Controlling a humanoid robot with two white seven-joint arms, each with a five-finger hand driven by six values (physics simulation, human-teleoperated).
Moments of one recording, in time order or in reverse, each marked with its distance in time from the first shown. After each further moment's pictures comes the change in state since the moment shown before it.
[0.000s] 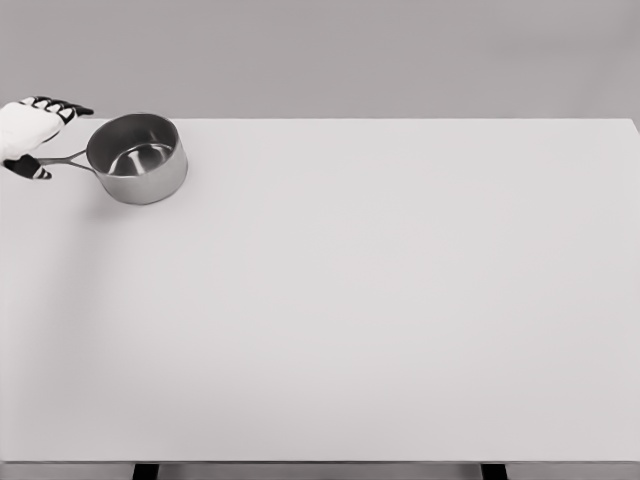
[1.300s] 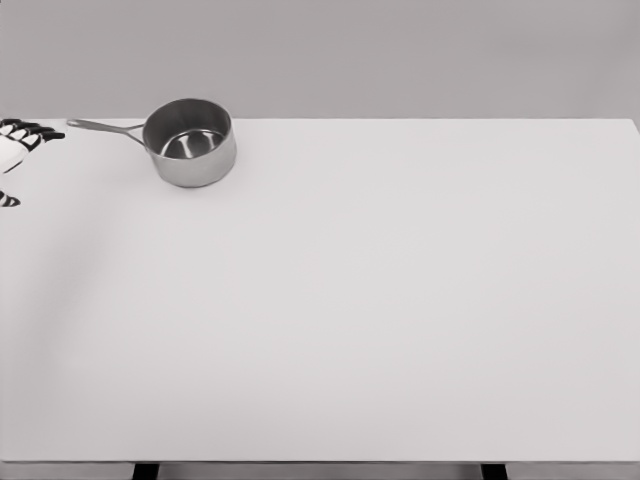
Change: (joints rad) left arm 0.302 0.237 -0.004 -0.353 0.302 -0.001 -0.003; right arm 0.000 0.000 0.000 0.000 0.000 0.000 0.000
